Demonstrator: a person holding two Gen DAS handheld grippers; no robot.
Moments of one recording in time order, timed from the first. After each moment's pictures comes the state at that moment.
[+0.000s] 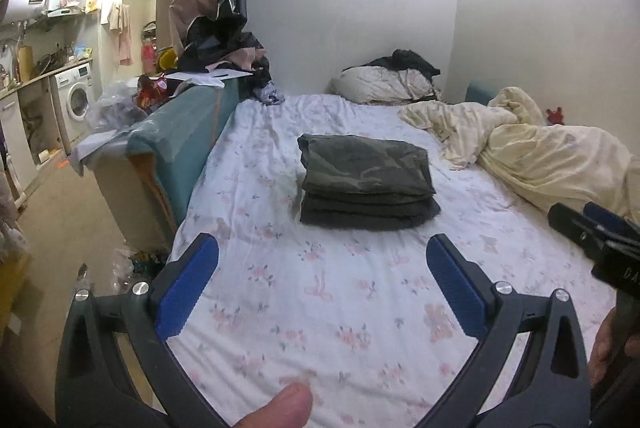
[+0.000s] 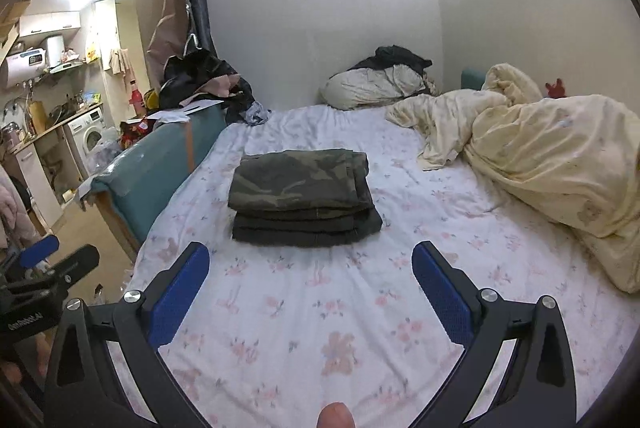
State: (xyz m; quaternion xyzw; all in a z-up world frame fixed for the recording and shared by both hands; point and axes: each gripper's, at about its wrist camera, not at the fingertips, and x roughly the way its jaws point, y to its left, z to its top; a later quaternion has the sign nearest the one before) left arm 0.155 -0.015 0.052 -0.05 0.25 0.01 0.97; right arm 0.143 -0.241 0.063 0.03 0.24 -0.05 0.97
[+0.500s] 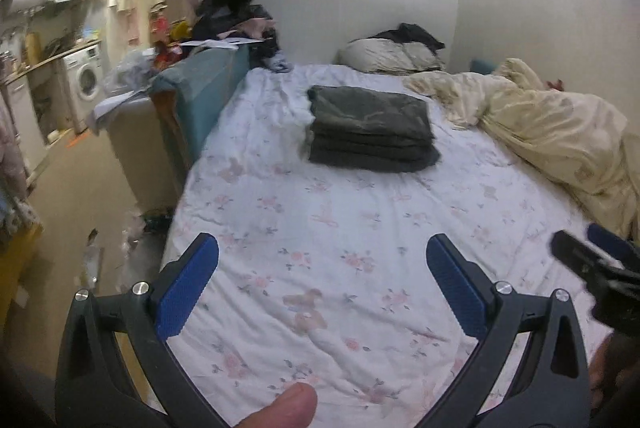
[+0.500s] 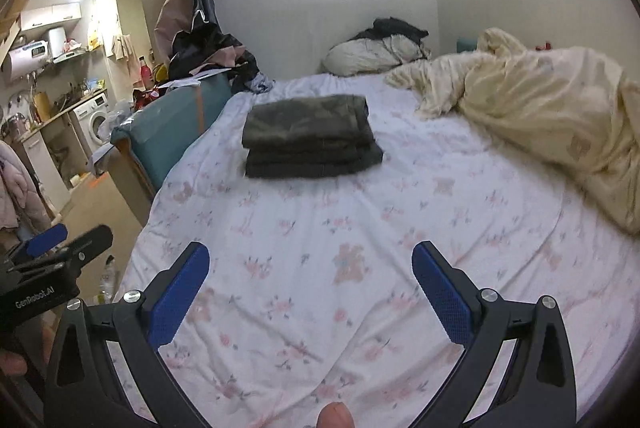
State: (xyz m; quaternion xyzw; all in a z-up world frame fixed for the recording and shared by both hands) left arm 0.083 -0.030 -0.007 -0.04 0.29 0.01 0.96; right arm 0.059 -0.226 -0.004 0.05 0.28 -0.04 0.96
